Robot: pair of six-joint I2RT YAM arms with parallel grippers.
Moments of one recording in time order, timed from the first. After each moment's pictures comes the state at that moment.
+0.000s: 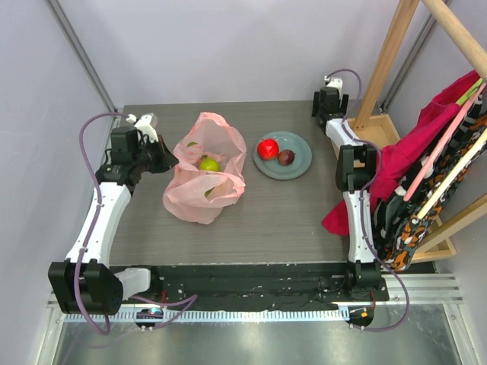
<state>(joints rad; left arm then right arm) -0.02 1.20 1.08 -0.49 0.37 -0.24 0.06 2.70 2.33 -0.10 0.44 0.03</state>
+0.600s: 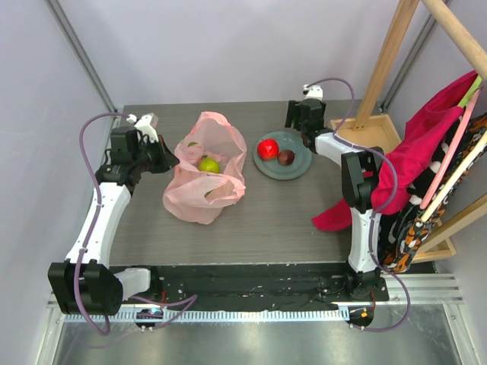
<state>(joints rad) -0.02 1.19 1.08 -0.49 0.39 -0.24 0.23 2.15 1.56 0.22 0.26 0.15</state>
